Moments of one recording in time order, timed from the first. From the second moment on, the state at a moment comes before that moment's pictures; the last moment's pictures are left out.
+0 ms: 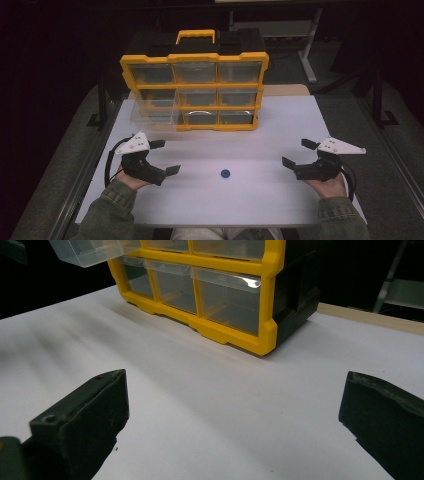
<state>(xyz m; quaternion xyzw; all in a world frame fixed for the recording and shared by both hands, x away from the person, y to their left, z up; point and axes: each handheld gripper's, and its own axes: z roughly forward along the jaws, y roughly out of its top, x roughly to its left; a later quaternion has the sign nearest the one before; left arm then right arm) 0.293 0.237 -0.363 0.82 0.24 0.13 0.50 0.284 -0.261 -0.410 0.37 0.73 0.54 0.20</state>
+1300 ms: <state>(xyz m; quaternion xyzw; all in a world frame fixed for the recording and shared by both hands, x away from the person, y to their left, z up) 0.318 0.164 -0.387 0.87 0.18 0.07 0.44 0.285 -0.258 -0.412 0.37 0.73 0.54 0.20</state>
